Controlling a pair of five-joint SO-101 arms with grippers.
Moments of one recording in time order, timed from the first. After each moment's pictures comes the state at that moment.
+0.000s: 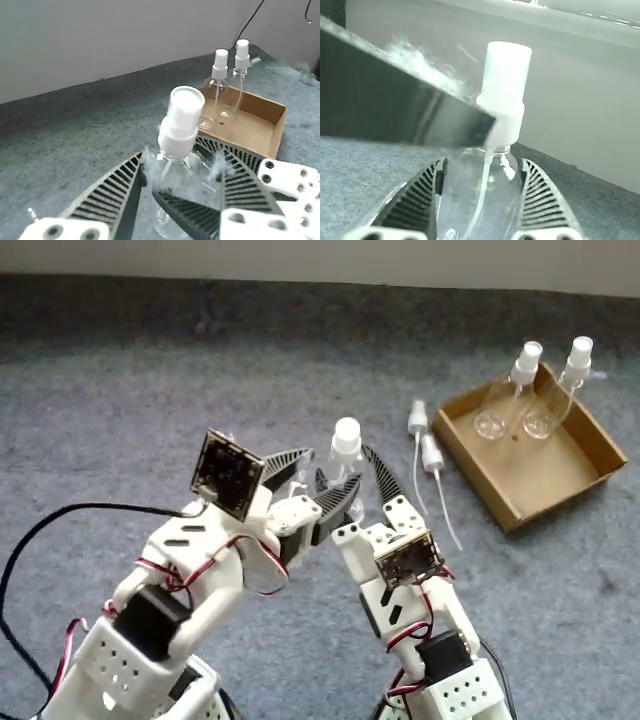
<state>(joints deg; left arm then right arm) 28.8 -71.4 54.3 41.1 10.2 -28.7 -97.7 96.0 5.7 13.3</state>
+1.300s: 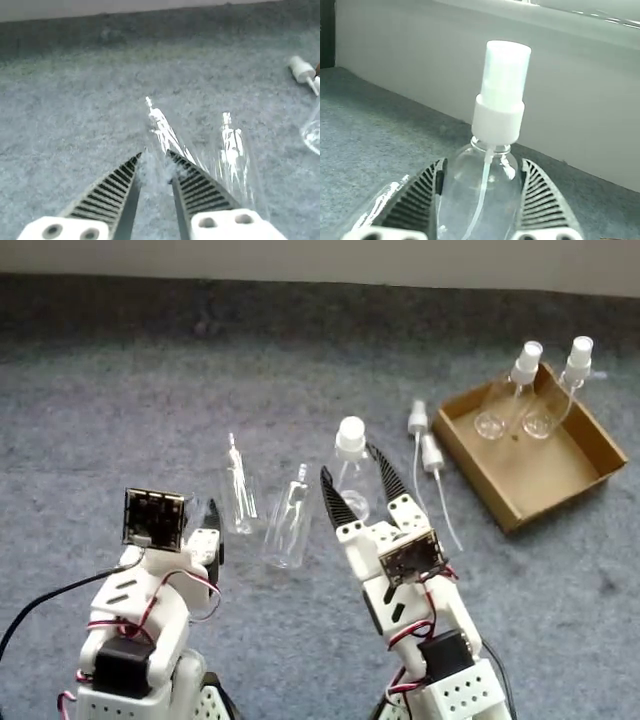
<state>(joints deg) 3.7 -104.2 82.0 61.7 4.4 -25.9 -97.7 96.0 5.7 13.3</state>
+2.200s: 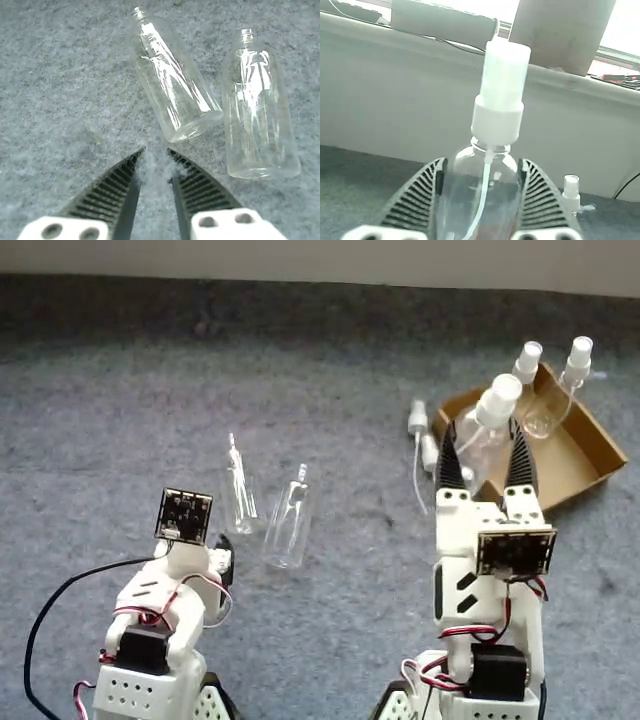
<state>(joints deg) 3.8 -104.2 94.3 61.7 4.4 -0.5 -97.6 72.3 23.3 13.3</state>
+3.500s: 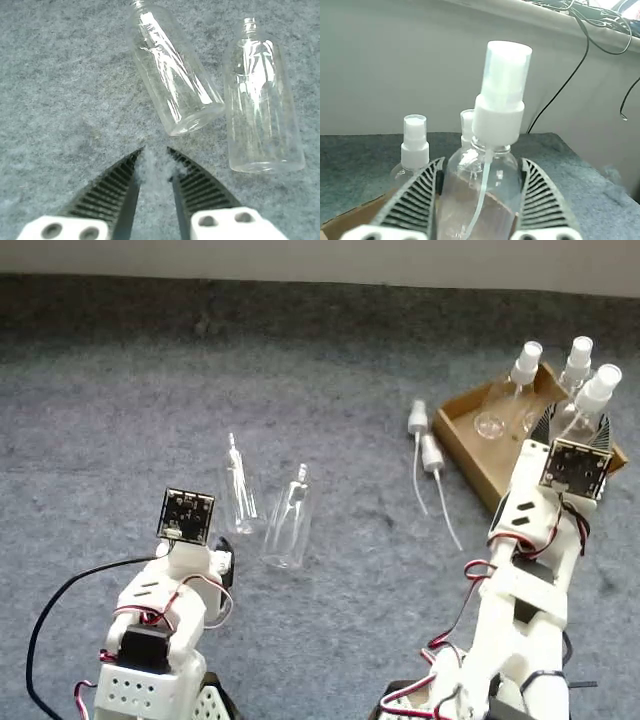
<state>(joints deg) 3.8 -104.1 95.5 61.7 4.4 21.9 -32.5 71.1 -34.9 13.3</state>
